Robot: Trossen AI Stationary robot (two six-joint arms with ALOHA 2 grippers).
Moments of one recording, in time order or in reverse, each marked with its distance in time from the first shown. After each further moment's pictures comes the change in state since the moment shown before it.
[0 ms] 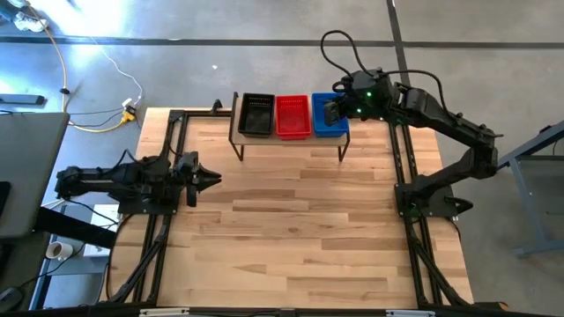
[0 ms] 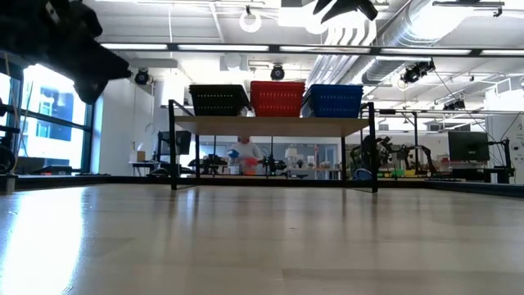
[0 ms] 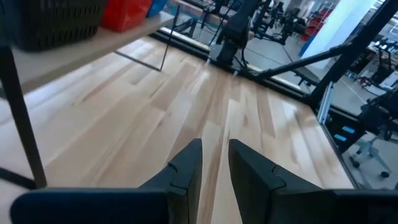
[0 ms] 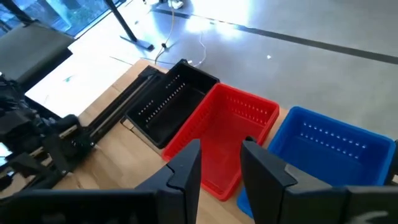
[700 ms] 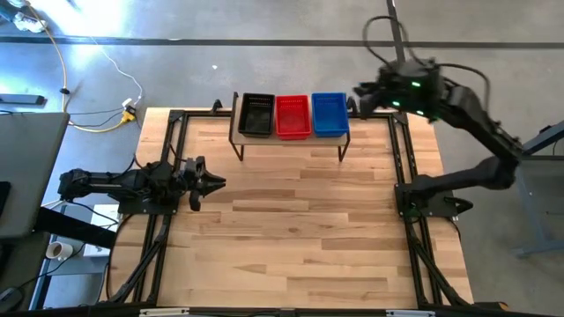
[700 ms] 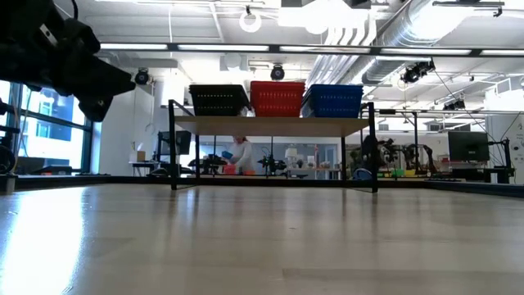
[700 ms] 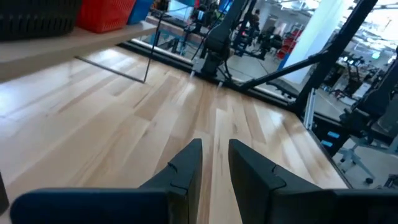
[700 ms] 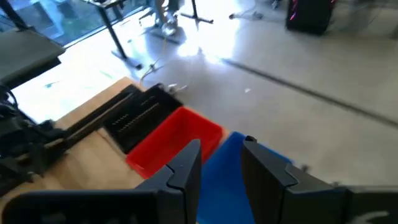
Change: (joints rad) left arm 0.002 -0.077 -0.209 0.254 0.052 0.033; right arm -0.114 -0.171 0.000 -0.066 -0.039 -0.216
